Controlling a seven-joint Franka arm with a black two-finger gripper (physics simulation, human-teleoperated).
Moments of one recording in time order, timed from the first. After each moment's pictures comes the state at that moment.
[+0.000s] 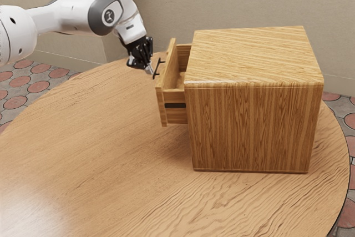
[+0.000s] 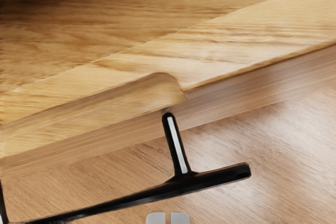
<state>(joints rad) 0.07 0.29 -0.11 -1.51 -0.06 2.03 1.47</state>
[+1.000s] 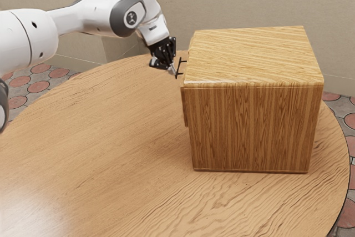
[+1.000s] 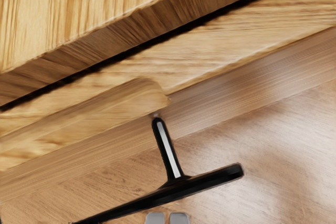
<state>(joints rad) -0.03 0.38 -0.11 -1.39 -0.06 2.03 1.45</state>
